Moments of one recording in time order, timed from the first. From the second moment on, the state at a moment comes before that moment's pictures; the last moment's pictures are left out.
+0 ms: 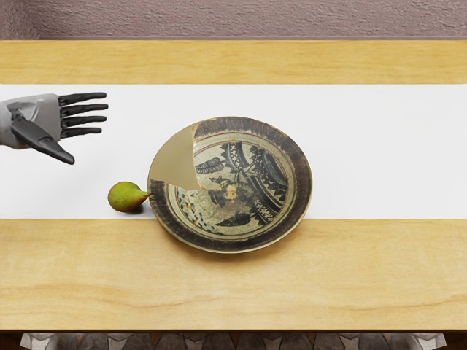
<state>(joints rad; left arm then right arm) -0.98 1.01 -0.29 -1.21 0.00 -0.61 0.13 -0.04 0.00 -0.04 0.13 -0.13 0.16 -0.35</state>
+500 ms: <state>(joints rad) -1.00 1.02 -0.35 -1.25 0.18 -0.61 0.13 -0.04 0.00 -0.04 0.13 -0.13 0.16 -0.35</state>
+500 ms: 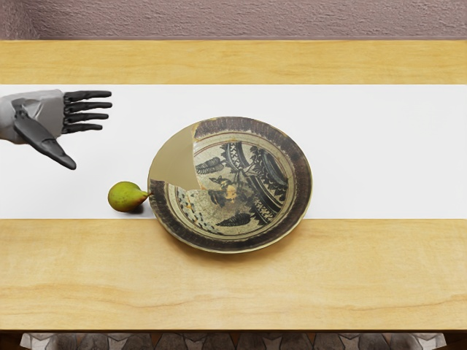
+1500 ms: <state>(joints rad) -0.76 0.99 -0.34 -1.42 1.09 -0.13 -0.36 -0.04 0.00 -0.04 0.13 -0.13 0.16 -0.35</state>
